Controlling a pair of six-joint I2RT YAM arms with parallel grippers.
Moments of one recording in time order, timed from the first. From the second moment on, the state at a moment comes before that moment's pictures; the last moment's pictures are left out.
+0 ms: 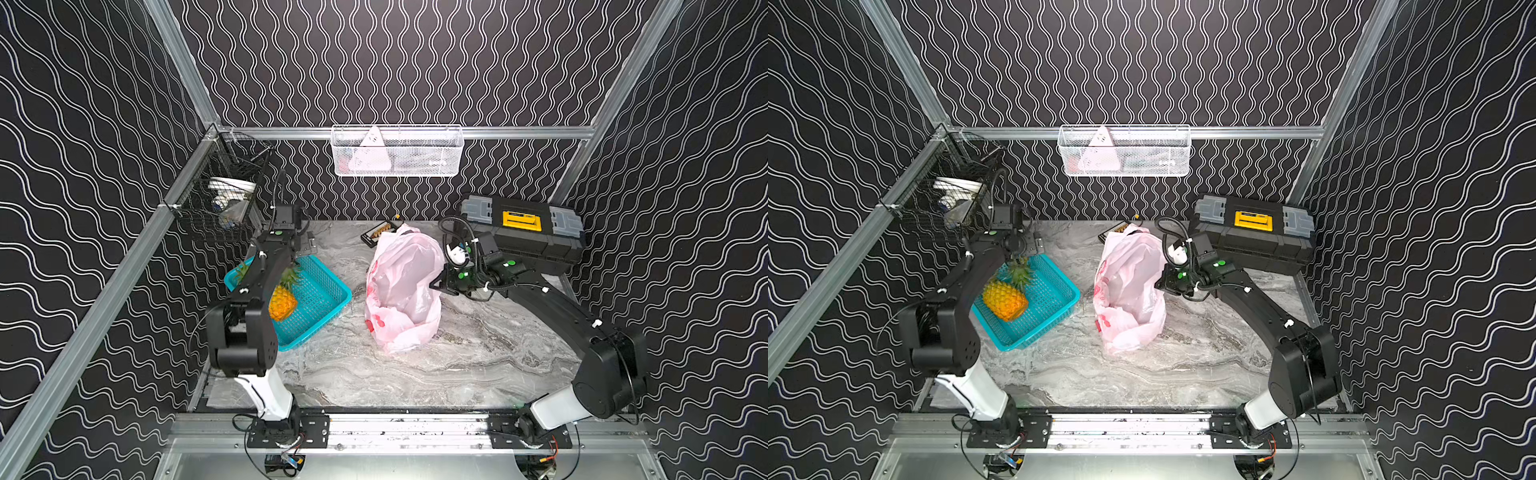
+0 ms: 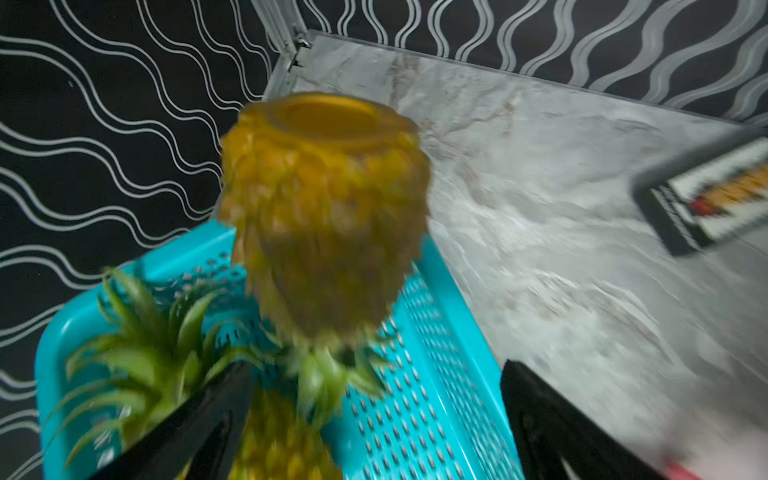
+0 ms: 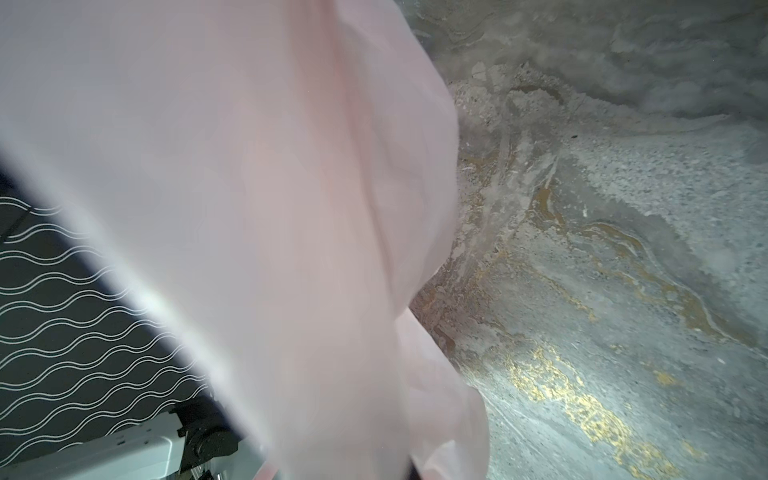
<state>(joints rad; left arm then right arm) 0.08 1.80 1.54 -0.64 -0.28 -0.21 0.43 1.53 1.25 -0.62 -0.48 0.59</state>
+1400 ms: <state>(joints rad) -0.04 1.55 1.27 -0.56 -0.21 -0.18 0.43 1.45 1.15 -0.53 -0.53 0.62</state>
